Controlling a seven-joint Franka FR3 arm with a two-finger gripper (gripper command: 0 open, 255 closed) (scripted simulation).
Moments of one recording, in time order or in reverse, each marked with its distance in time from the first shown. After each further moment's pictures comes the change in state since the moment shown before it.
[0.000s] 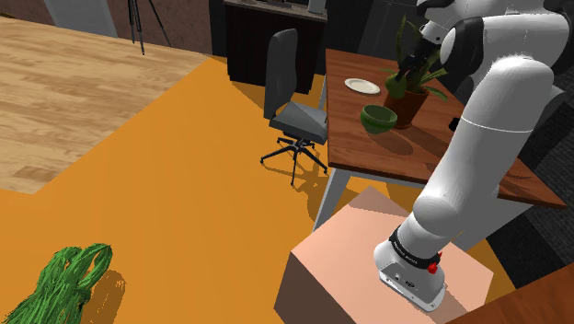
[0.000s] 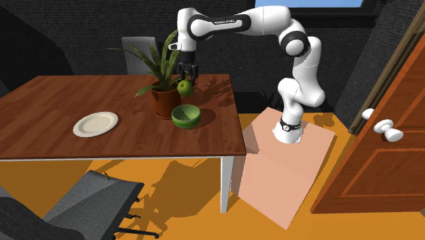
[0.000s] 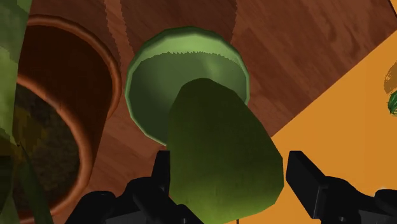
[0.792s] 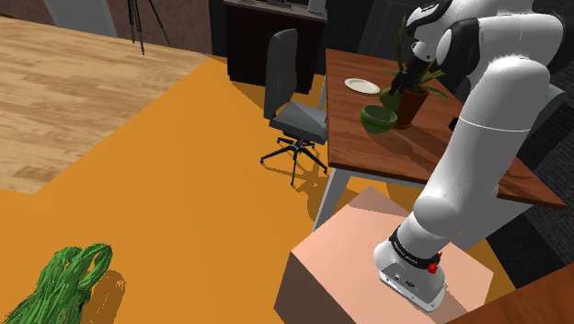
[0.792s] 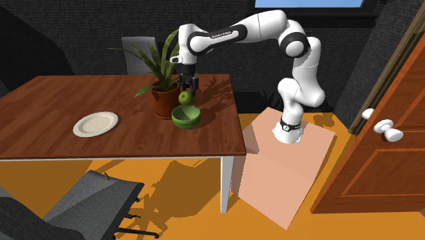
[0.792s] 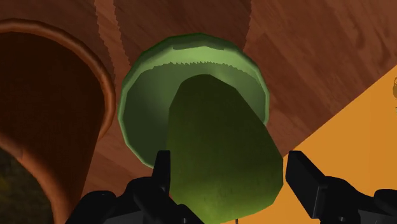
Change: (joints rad) arm 0.011 0.016 0.011 -0.144 0.025 0.148 -0.042
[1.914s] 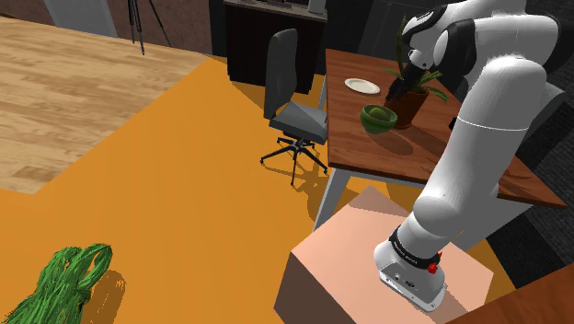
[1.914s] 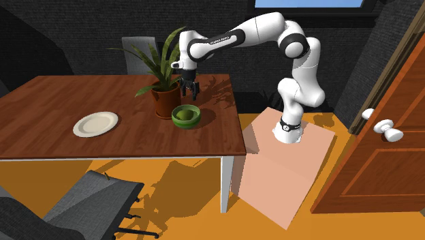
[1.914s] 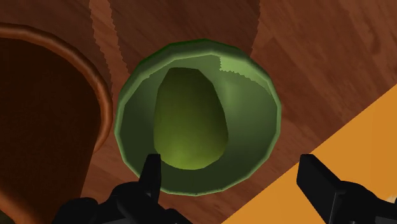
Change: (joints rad) arm -0.002 0.017 0.007 -0.055 0.022 0.062 -0.027
